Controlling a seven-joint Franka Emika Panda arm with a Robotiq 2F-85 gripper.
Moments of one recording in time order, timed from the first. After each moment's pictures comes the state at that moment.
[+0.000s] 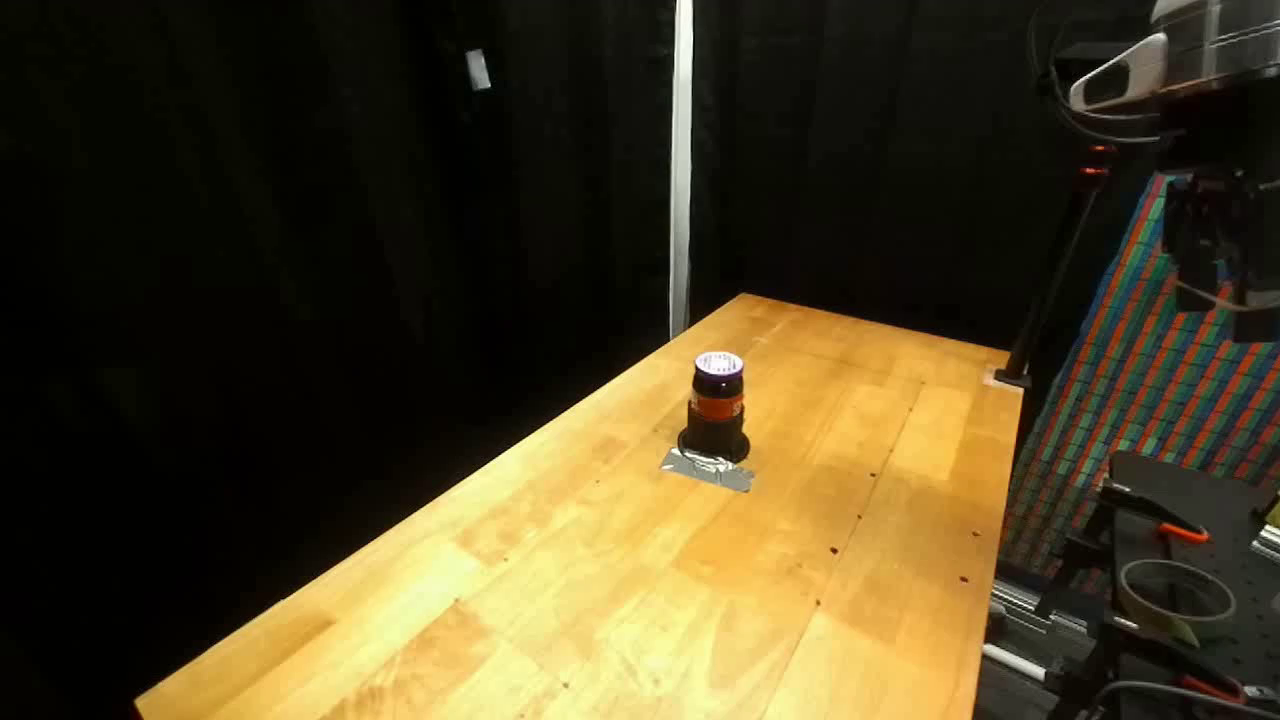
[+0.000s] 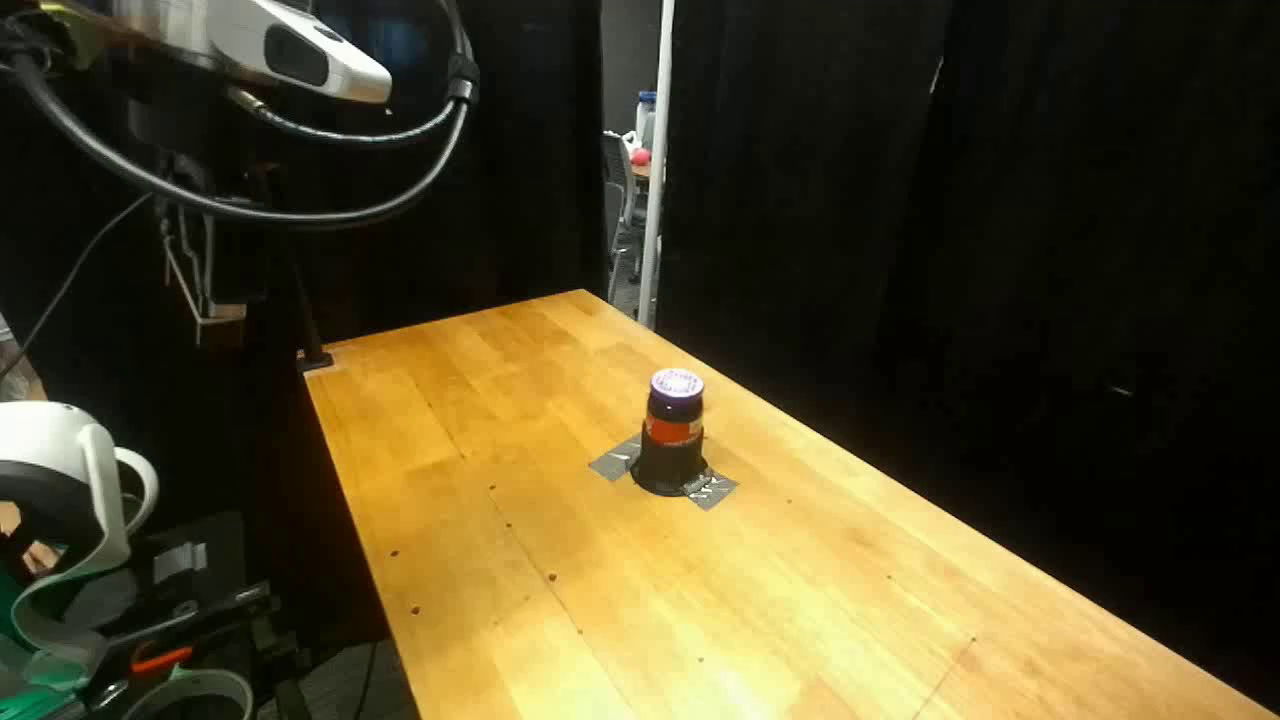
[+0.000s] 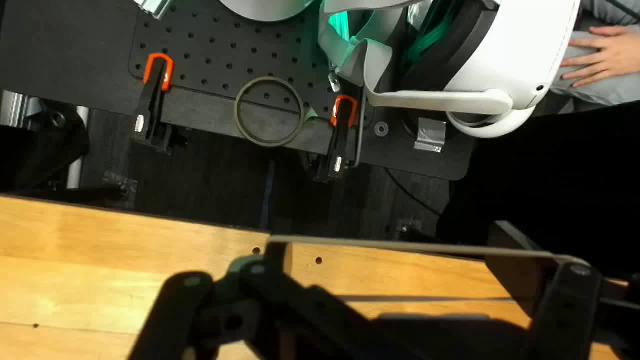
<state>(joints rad) 0.20 -0.66 0.08 -2.60 0.17 1.67 -0.04</state>
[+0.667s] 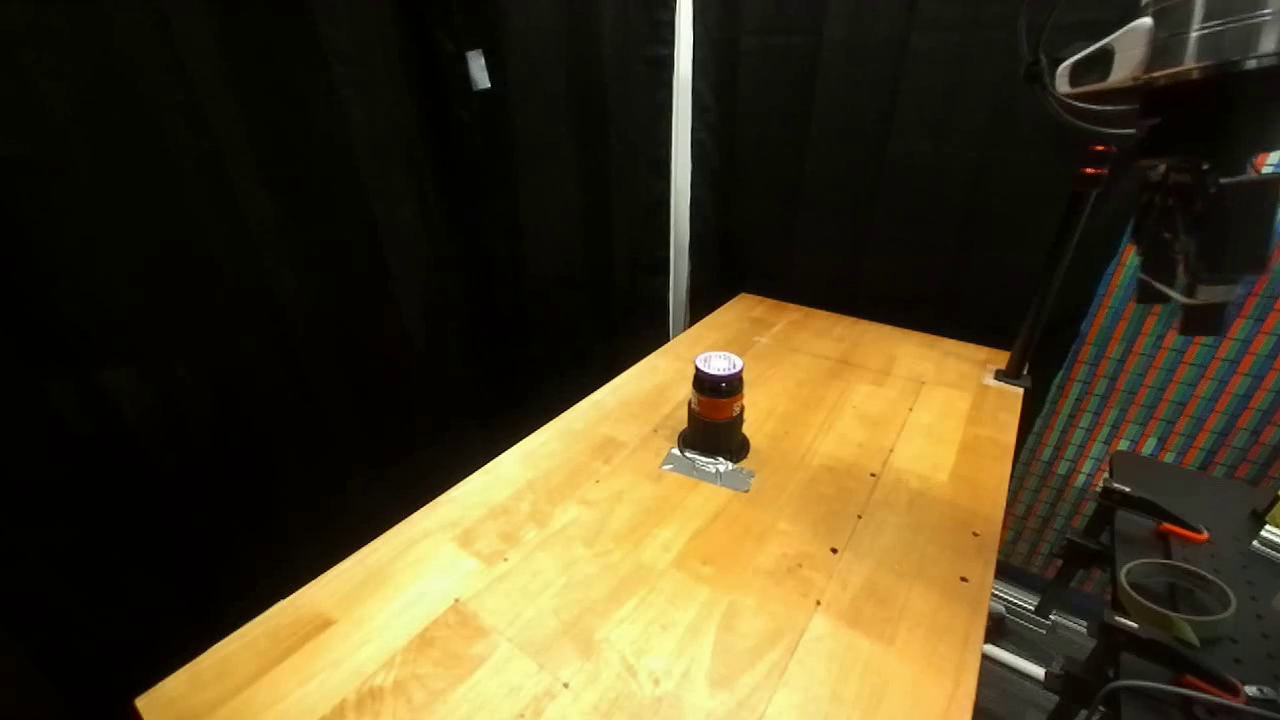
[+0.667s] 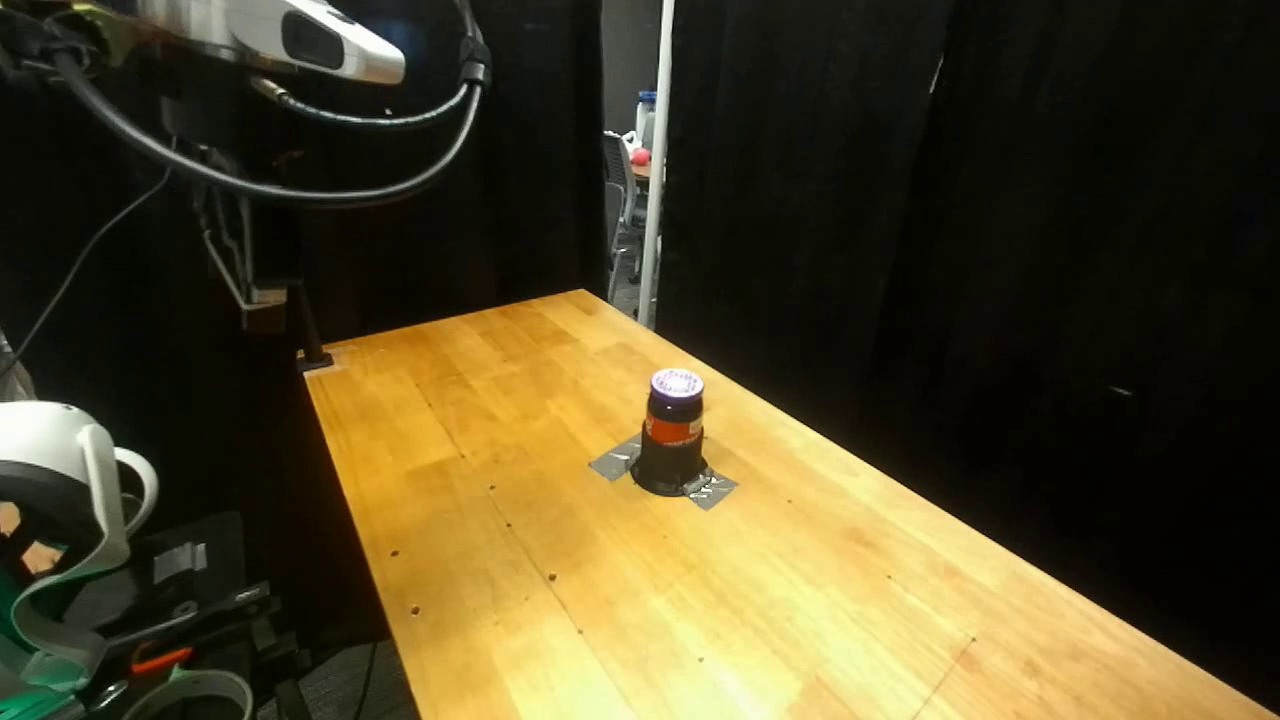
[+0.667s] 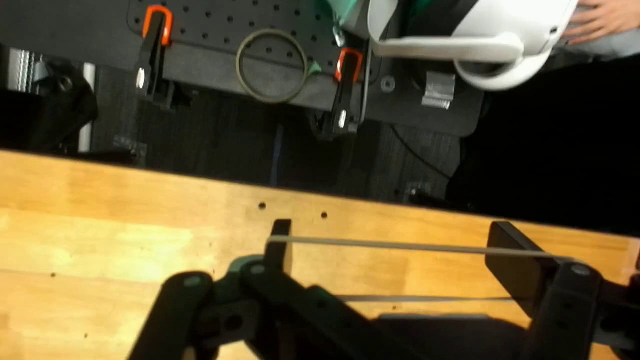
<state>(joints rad) 0.19 -0.64 0.11 -2.59 0.16 1.78 -0.01</state>
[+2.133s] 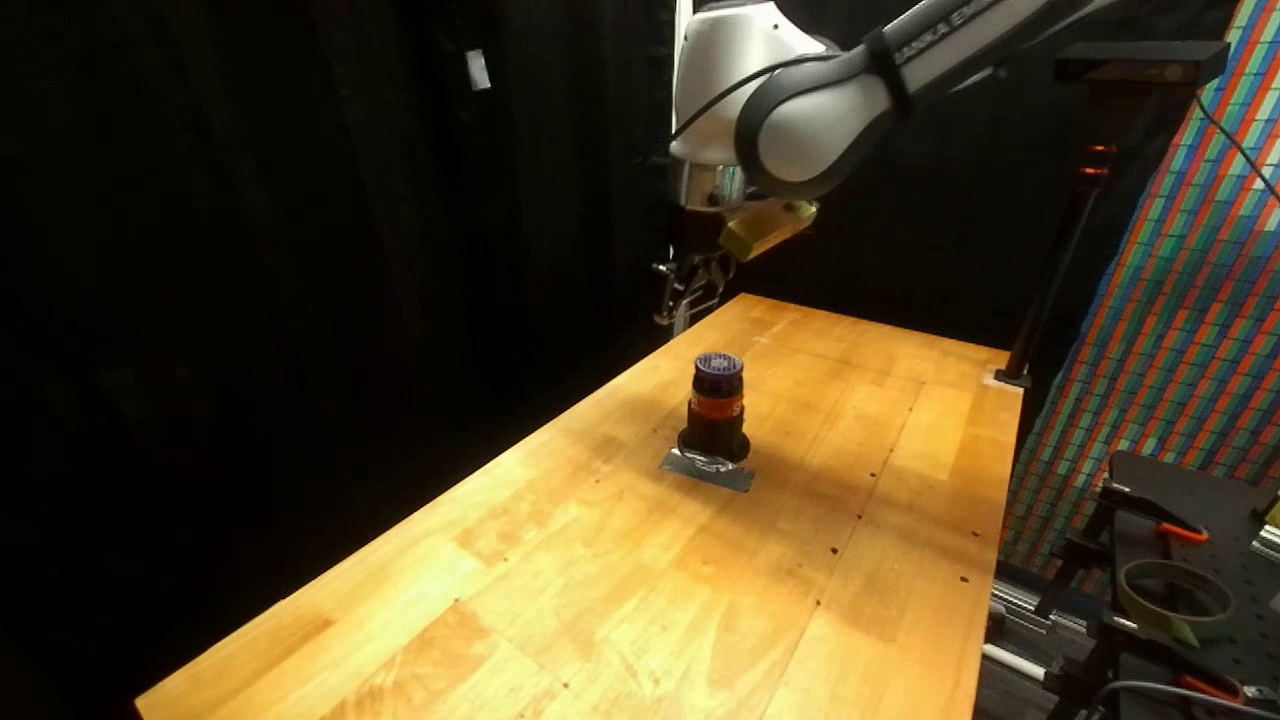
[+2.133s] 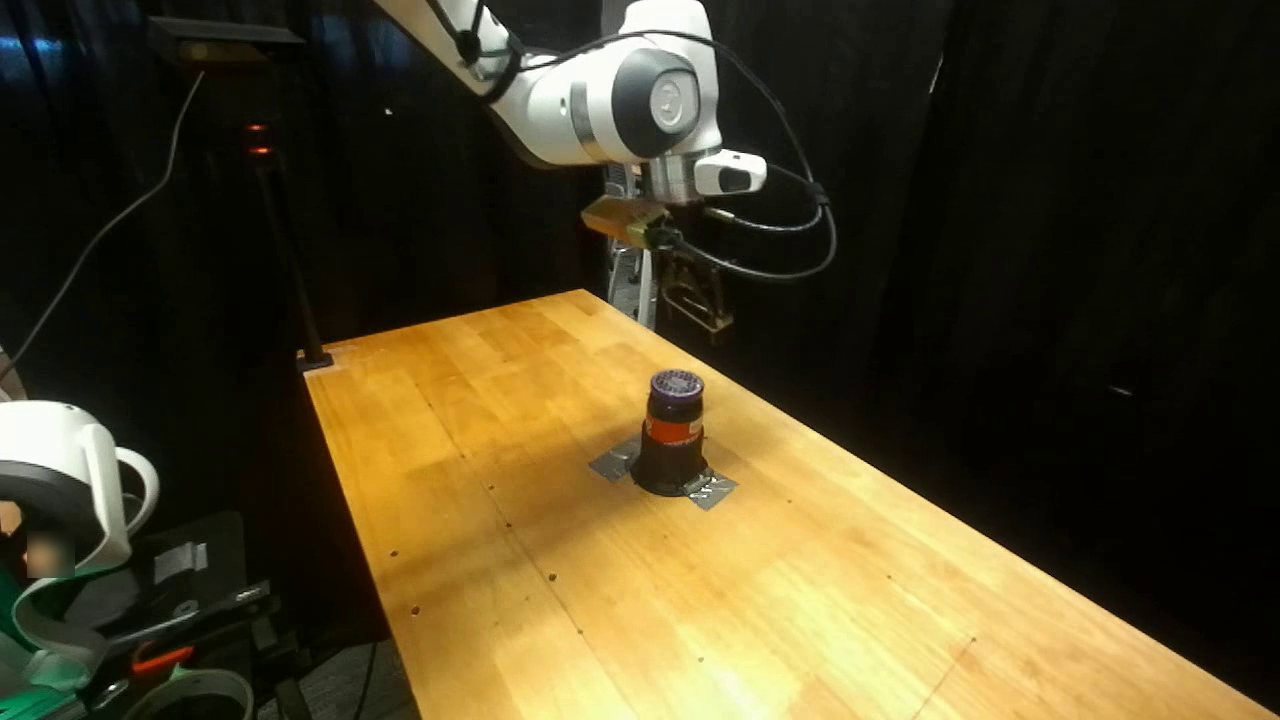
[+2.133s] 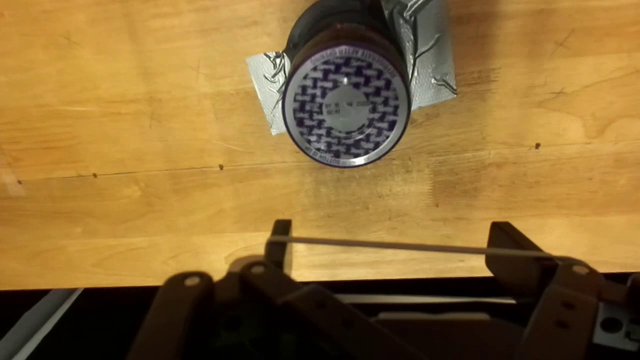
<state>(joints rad) 0.13 0.54 0.10 -1.60 -0.25 2.29 0.39</state>
